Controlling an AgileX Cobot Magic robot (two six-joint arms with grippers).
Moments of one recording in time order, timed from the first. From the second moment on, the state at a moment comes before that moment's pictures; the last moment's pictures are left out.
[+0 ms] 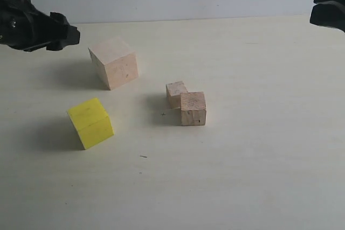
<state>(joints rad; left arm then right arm) -0.28 1.50 -0.91 -0.52 0.26 0.49 0.31 0.93 -0.74 0.21 0.47 0.18</state>
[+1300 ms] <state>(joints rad) -0.09 2.18 -1.52 -0.78 0.59 0.00 0.31 0.93 -0.74 0.21 0.66 0.18</state>
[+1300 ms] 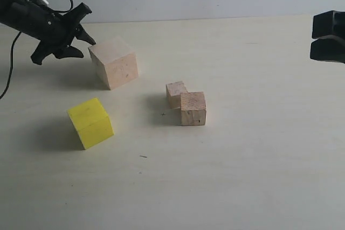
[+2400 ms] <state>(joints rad) -0.21 2.18 -1.53 -0.76 0.79 0.07 0.31 0.93 -0.74 0.21 0.70 0.18</state>
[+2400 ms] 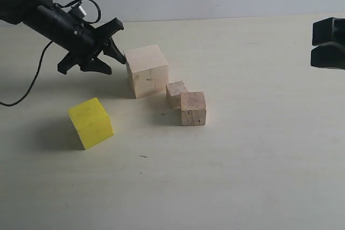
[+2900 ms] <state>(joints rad) -0.21 2.25 -1.53 -0.83 0.67 0.14 0.31 0.93 -0.74 0.21 0.71 0.18</state>
